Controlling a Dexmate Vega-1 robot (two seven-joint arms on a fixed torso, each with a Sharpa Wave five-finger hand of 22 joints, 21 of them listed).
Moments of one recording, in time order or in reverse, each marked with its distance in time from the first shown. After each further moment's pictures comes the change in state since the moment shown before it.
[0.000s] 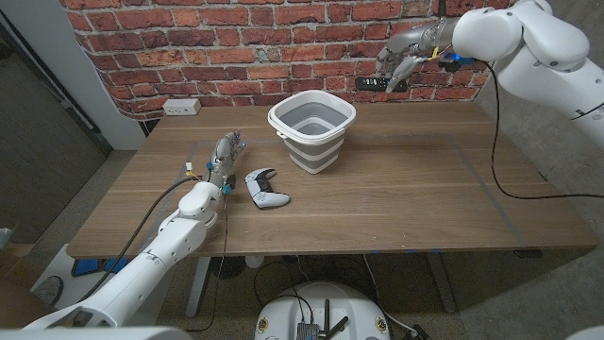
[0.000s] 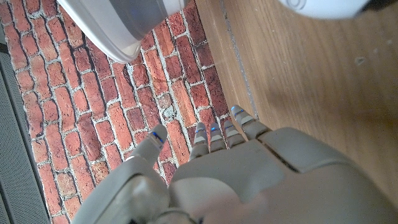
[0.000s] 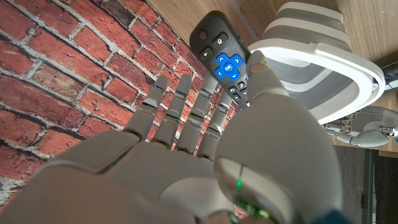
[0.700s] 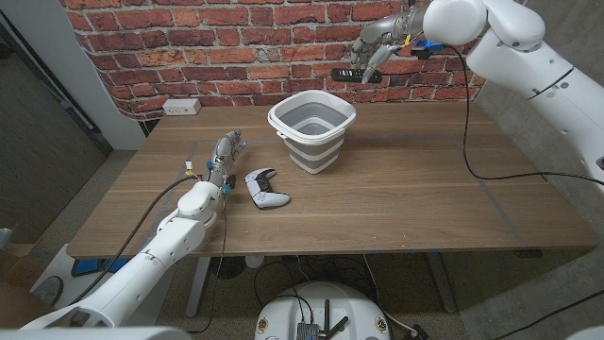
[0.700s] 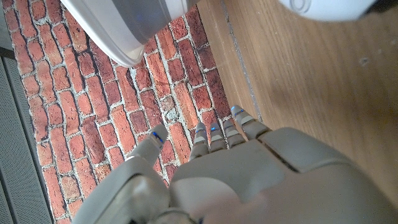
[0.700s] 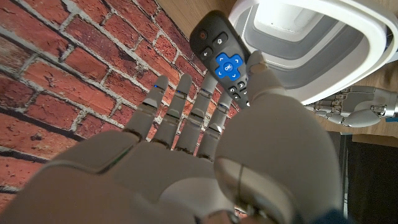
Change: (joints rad) left arm 0.006 0.014 -0.001 -0.015 0.003 0.001 -0.007; left_hand 0.000 0.000 0.000 0.000 0.000 0.000 0.000 0.000 0.000 0.000 0.000 0.000 0.000 0.000 0.000 0.000 0.000 0.000 0.000 0.000 0.000; right arm 0.139 0.155 -0.110 0.153 -0.014 0.085 0.000; right_hand 0.000 0.000 0.000 0.000 0.001 0.003 0.003 -0.006 -0.005 0.002 0.002 -0.001 0.000 0.011 0.000 0.000 0.000 0.000 0.000 0.000 0.000
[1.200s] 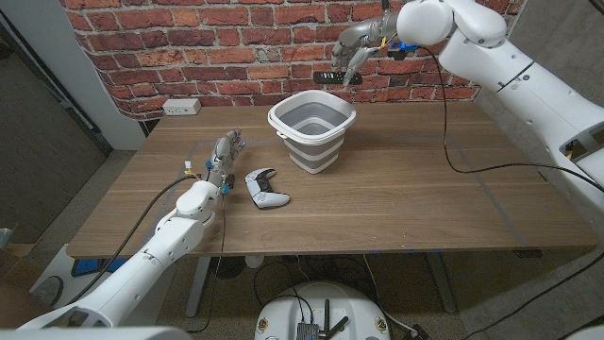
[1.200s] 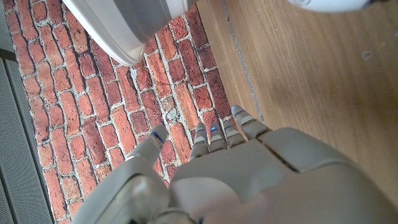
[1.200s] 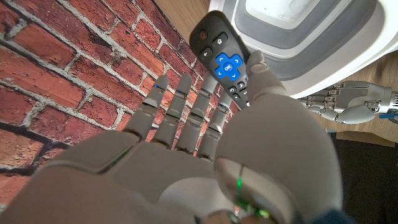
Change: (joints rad) left arm -0.004 0.008 -0.002 0.001 -0.001 0.002 -0.009; left_hand 0.000 0.000 0.000 0.000 0.000 0.000 0.000 0.000 0.000 0.000 0.000 0.000 0.000 0.000 0.000 0.000 0.000 0.000 0.000 0.000 0.000; right arm 0.088 0.125 -0.102 0.145 -0.027 0.047 -0.024; right_hand 0.000 0.000 0.000 0.000 0.007 0.000 0.000 -0.006 0.000 0.002 0.002 -0.007 0.000 0.000 0.000 -0.004 -0.005 0.000 0.000 0.000 0.000
